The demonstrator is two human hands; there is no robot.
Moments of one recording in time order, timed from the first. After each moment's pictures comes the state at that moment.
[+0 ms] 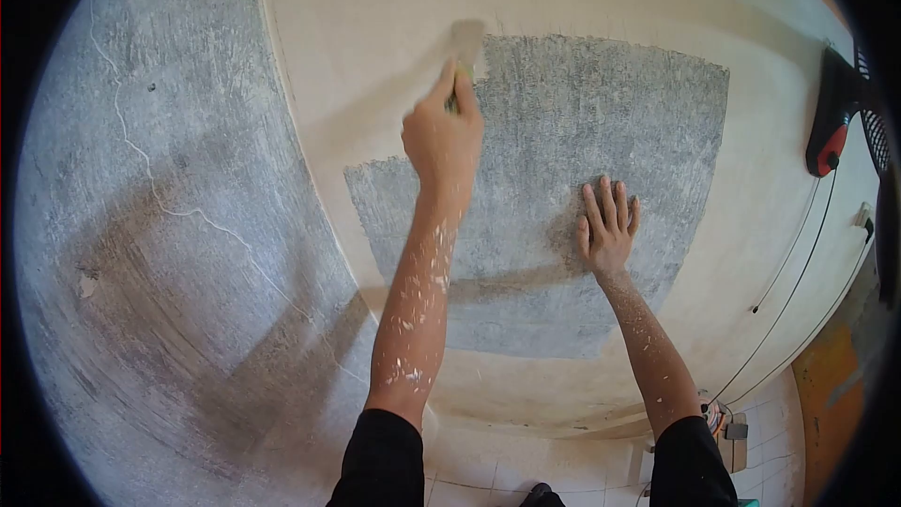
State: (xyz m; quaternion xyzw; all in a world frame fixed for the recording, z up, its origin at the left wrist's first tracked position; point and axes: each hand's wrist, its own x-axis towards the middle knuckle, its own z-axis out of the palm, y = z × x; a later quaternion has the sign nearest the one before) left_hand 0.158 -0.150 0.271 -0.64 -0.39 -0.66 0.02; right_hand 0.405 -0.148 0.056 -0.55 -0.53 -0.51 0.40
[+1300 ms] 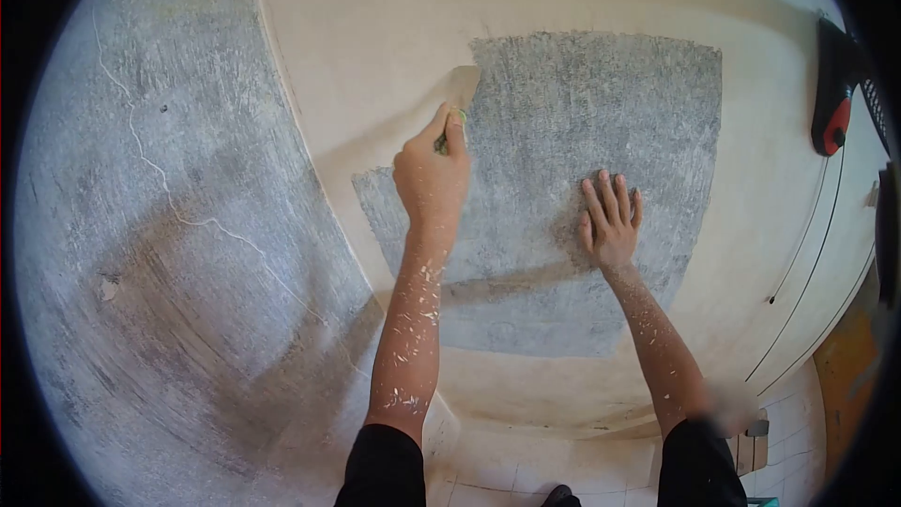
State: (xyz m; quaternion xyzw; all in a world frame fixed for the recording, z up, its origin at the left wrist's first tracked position) left_hand 0.145 -0.166 0.242 -0.65 -0.40 -0.64 -0.06; right_hand 0.412 -0.147 0.058 -0.54 -0.53 -0.53 0.40
